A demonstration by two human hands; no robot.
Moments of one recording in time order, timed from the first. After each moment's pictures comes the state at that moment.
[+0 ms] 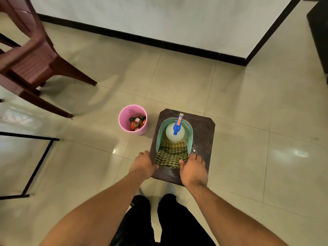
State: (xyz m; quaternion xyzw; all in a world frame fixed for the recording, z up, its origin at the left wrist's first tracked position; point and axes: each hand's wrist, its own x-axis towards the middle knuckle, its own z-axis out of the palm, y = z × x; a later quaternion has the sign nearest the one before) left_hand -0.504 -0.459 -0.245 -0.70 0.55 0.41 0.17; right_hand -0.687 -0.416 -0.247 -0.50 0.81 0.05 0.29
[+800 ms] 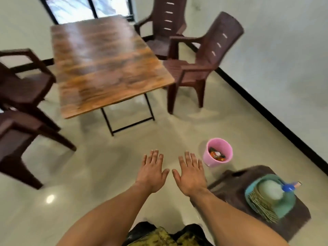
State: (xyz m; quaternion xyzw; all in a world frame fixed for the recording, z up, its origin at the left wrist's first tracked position) left_hand -0.213 -0.182 -0.143 -0.85 0.49 0.21 0.00; right_hand -0.353 -0.288 -0.136 -0.91 0.36 0.13 0.14
